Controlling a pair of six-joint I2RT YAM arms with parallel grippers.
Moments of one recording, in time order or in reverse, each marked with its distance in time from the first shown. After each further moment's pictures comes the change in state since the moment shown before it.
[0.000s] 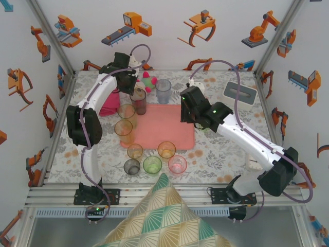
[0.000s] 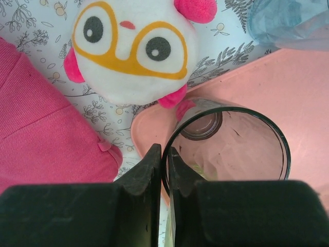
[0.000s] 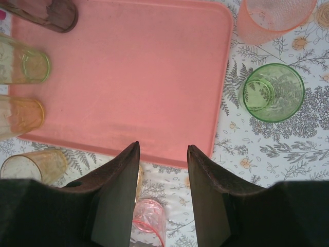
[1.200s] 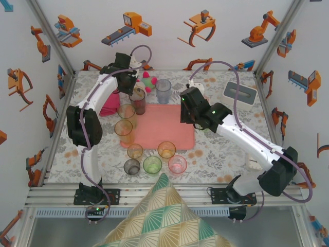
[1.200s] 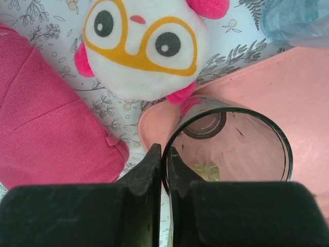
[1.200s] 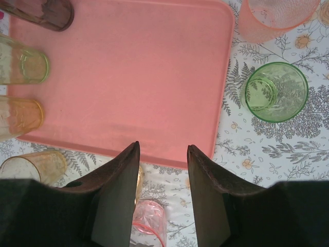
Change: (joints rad) left arm -0.006 -0.013 -0.015 0.001 -0.066 -0.001; right arm 0.000 0.000 -0.020 0.017 0.000 0.007
